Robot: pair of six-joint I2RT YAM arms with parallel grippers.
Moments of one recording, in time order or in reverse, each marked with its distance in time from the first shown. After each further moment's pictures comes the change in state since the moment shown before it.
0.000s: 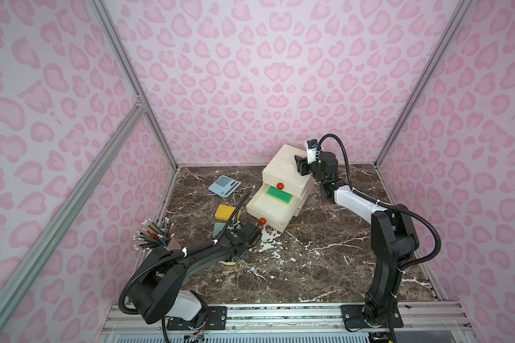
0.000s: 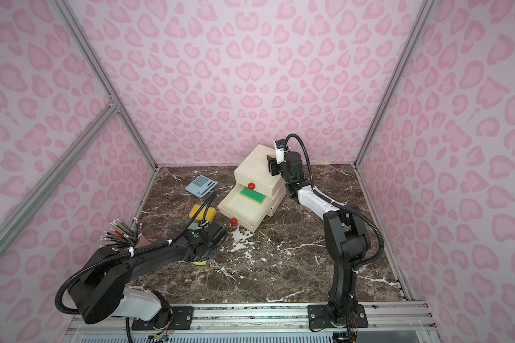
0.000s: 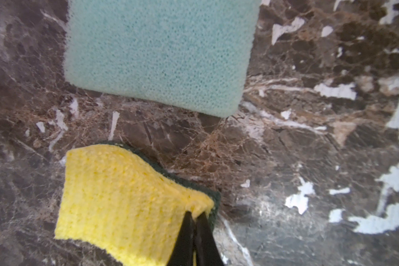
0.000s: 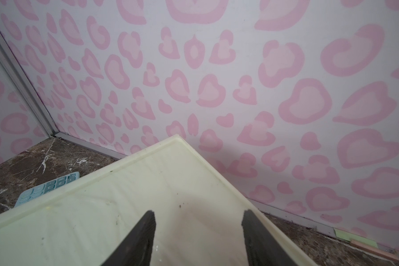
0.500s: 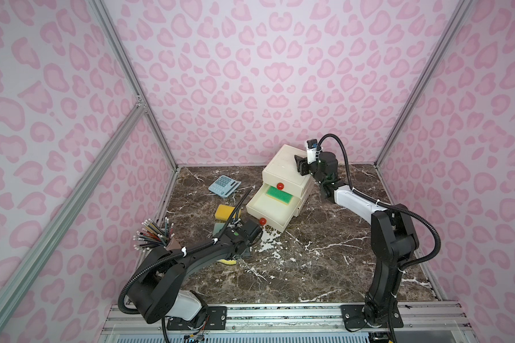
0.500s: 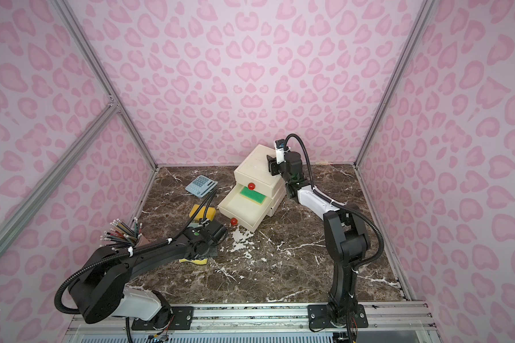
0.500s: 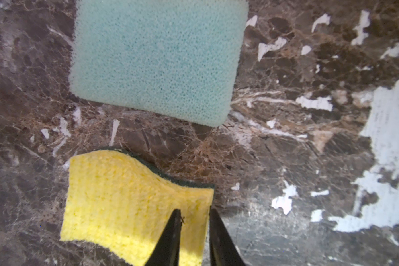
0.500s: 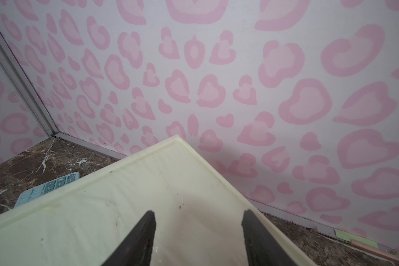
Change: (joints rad) left arm -0.002 0.000 0.034 -0.021 -0.005 0.002; right arm 0.001 0.002 0.001 0.000 0.000 0.000
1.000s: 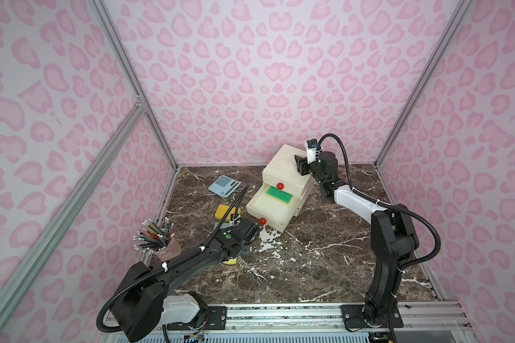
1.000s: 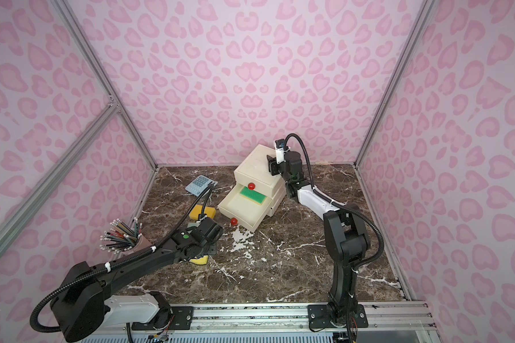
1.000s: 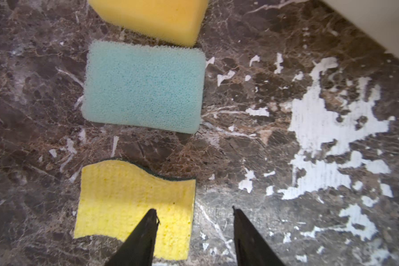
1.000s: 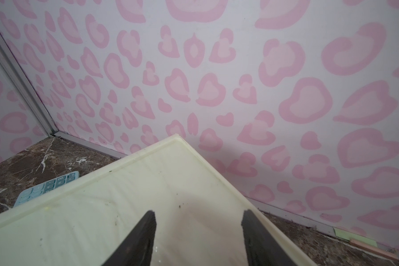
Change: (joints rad) left arm -0.008 -0.157 0.003 0.019 0.031 0.100; right arm 0.003 -0.002 0.010 -0.016 0.001 0.000
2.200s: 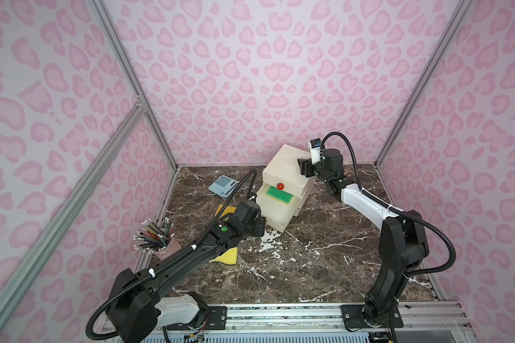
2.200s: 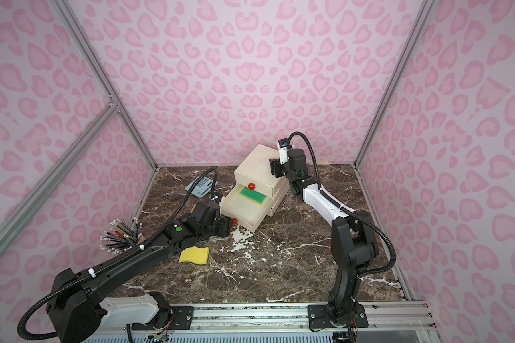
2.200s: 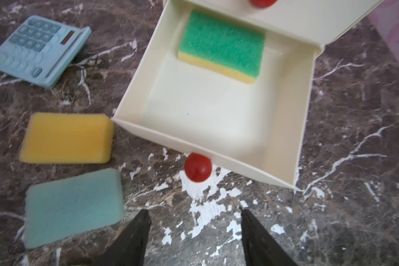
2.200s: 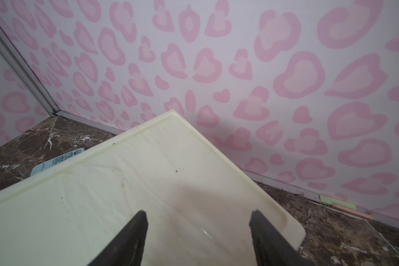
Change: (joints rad) left arm 0.006 -0.018 0.195 0.238 0.177 0.315; right arm -0.013 -0.109 0.008 -0.216 -0.008 0.004
